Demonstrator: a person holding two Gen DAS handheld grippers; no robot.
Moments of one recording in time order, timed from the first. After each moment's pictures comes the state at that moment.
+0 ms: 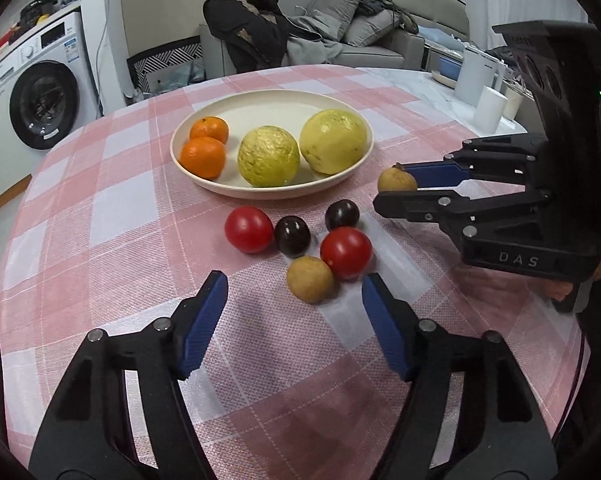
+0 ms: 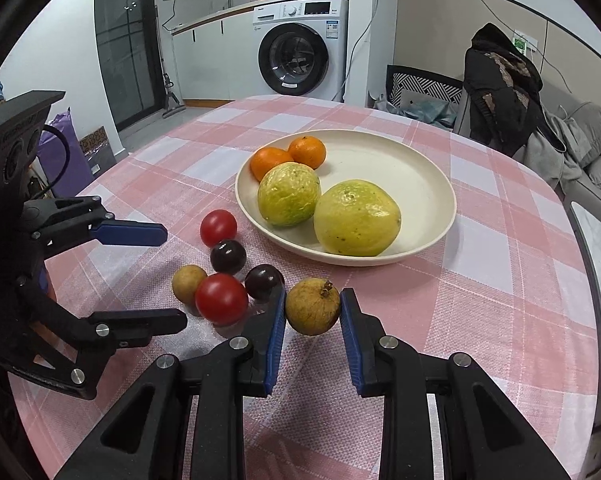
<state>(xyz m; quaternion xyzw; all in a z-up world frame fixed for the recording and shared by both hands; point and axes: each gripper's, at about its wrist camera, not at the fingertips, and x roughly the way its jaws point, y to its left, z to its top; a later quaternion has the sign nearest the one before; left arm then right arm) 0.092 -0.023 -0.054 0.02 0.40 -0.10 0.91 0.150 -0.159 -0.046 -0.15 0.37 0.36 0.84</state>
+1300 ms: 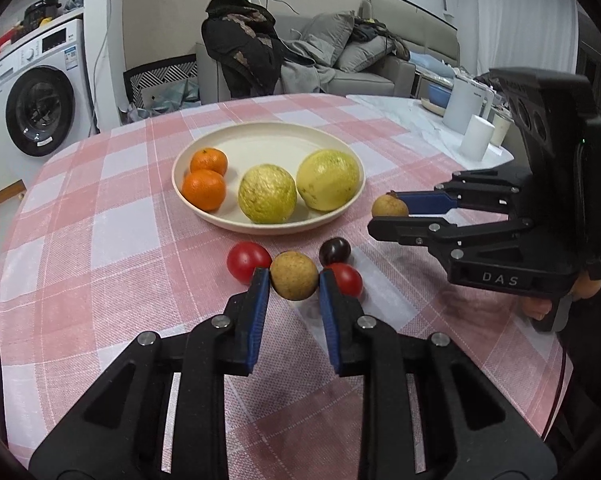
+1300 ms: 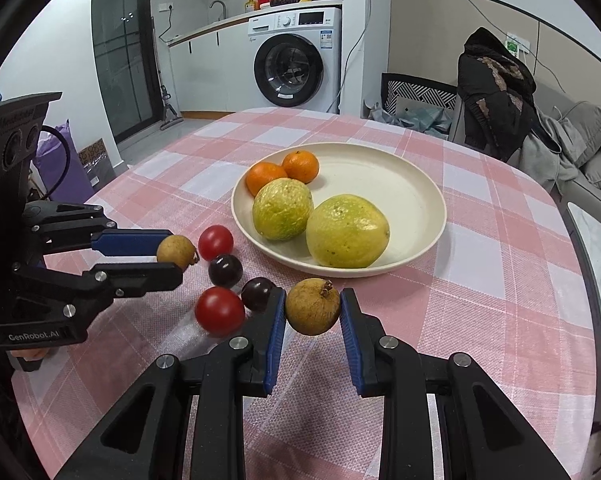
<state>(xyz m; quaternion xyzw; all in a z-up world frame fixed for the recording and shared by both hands) 0.090 -0.008 -0.031 -0.01 0.36 -0.11 0.93 0.151 -0.166 -0.039 -0.14 0.35 0.35 0.86</state>
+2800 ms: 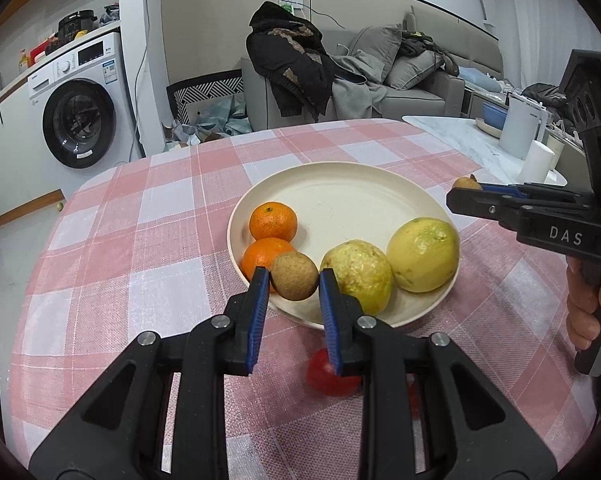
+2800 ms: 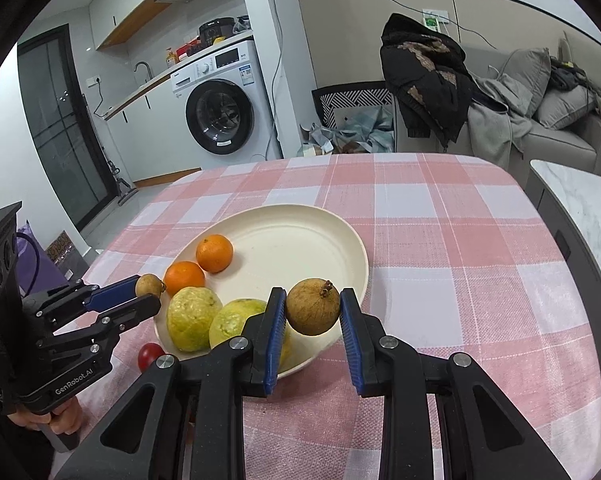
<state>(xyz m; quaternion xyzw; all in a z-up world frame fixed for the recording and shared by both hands) 0.174 0.014 -0.031 0.01 0.34 -0.02 0.94 0.230 -0.188 -0.019 0.00 0.36 0.27 0.89</state>
